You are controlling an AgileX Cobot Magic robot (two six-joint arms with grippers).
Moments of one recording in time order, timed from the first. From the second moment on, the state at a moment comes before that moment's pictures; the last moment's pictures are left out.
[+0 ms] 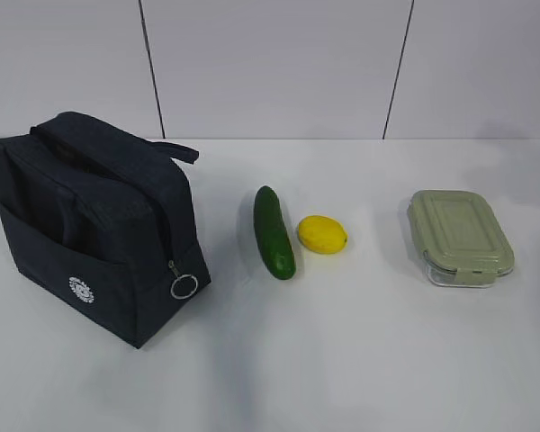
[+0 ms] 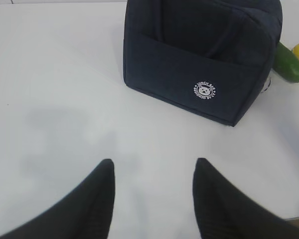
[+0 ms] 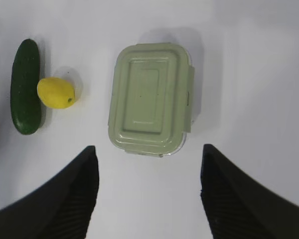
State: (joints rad) left arm -0.13 0.01 -0.52 -0.04 1.11 -0.05; right arm -0.41 1.46 -1.18 0.63 1.01 -0.62
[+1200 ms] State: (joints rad) left arm -0.13 0.01 -0.52 -0.04 1.11 -0.05; right arm -0.43 1.91 -1.28 0.89 1.20 -1.05
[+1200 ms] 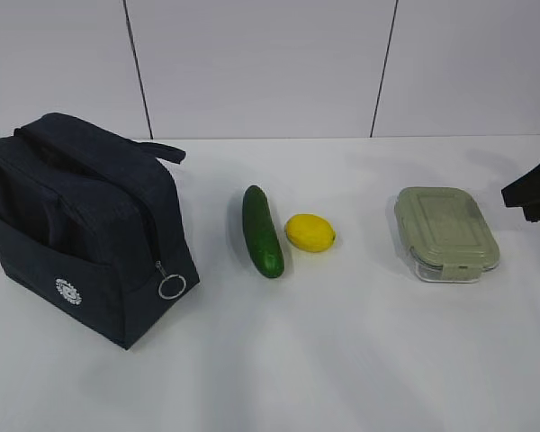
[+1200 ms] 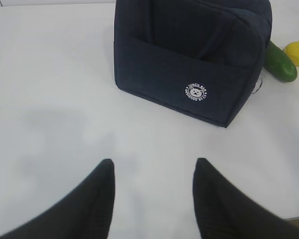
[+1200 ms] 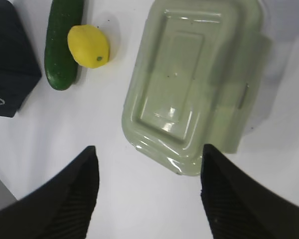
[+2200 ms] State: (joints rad) left arm -0.13 0.01 -0.52 -0.05 1.11 -0.06; right arm -0.56 2.17 -1.36 1.08 1.17 -1.23
